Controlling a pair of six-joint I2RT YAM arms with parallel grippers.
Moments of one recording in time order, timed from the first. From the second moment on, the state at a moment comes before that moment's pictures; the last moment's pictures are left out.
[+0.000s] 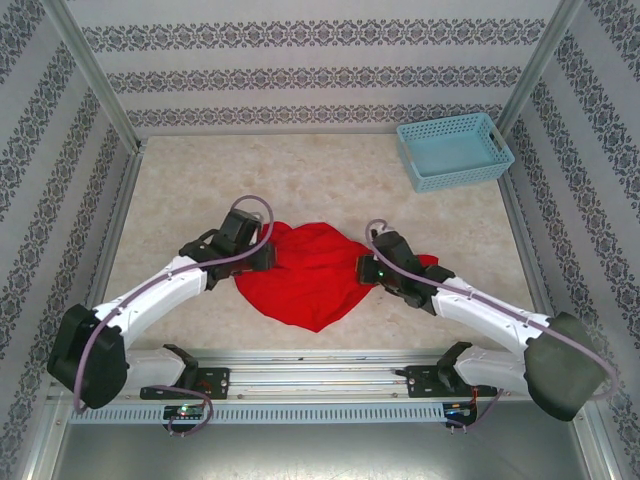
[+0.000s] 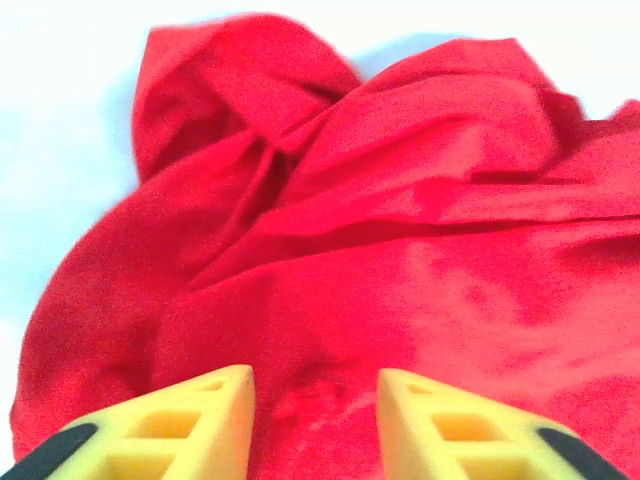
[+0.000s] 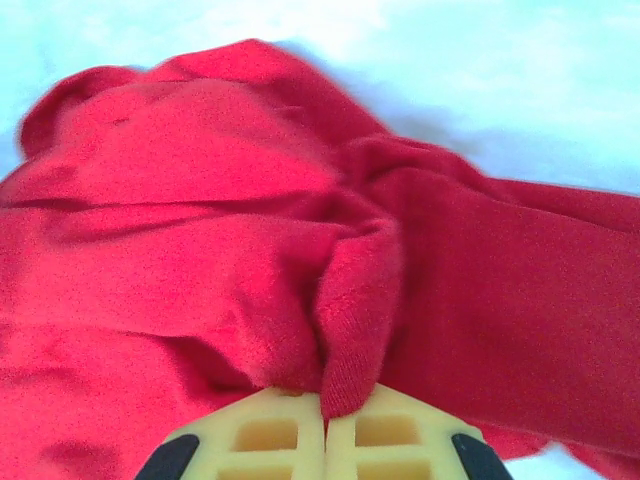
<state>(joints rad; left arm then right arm) -0.54 1.25 0.84 -0.51 -0.03 -0.51 0.69 1.17 0.62 -0.22 0.04 0.66</state>
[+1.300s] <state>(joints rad) -0.54 1.61 0.89 -0.14 0.13 -0.59 0.82 1.04 0.60 -0.21 0.09 0.63</state>
